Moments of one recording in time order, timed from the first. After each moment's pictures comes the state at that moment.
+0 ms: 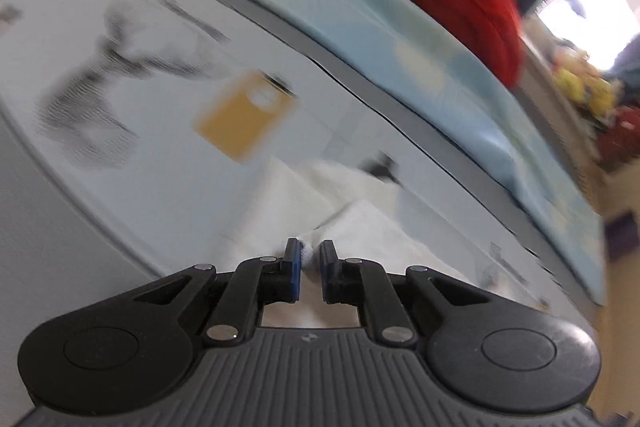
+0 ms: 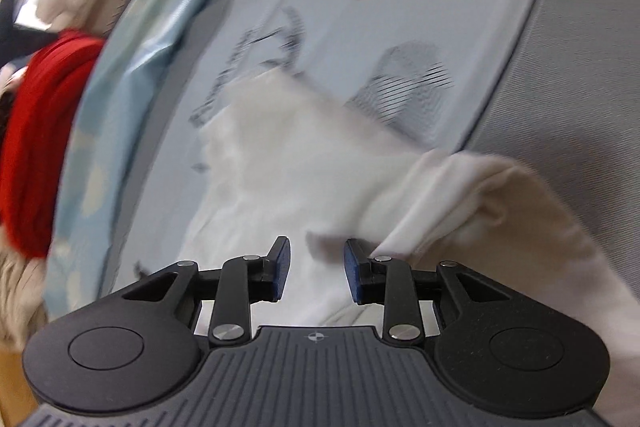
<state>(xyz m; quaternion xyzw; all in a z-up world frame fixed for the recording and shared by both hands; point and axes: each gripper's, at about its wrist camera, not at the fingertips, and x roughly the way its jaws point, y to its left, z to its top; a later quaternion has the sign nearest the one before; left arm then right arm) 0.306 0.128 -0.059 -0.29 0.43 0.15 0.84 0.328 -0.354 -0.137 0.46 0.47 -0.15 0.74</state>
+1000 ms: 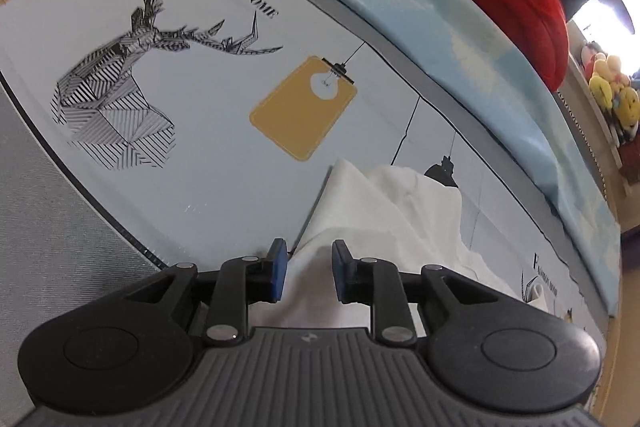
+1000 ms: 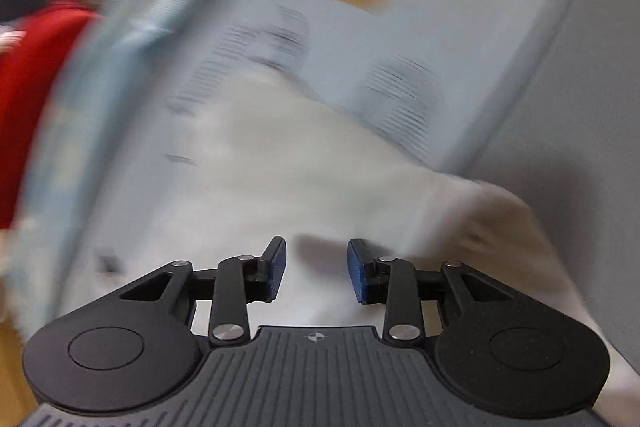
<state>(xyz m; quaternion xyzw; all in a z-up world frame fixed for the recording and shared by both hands) 0.329 0.175 -0.108 -0.33 0.47 0.14 0.81 0.337 -0.355 -0.147 0.39 0.50 -0.17 0.75</state>
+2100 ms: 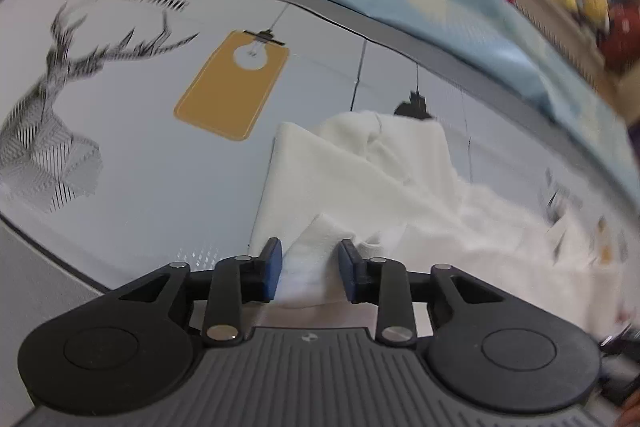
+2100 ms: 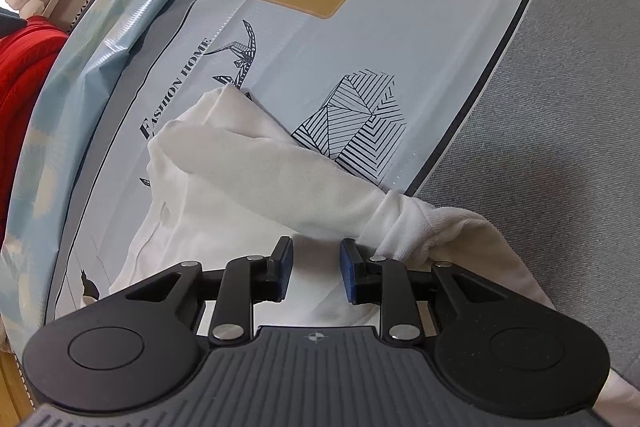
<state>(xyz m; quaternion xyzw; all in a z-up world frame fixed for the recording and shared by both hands) 0.349 0.124 -0.131 -0.17 0.49 0.07 0.85 0.337 -0.366 -0.148 0.40 0.49 -0.19 0.75</state>
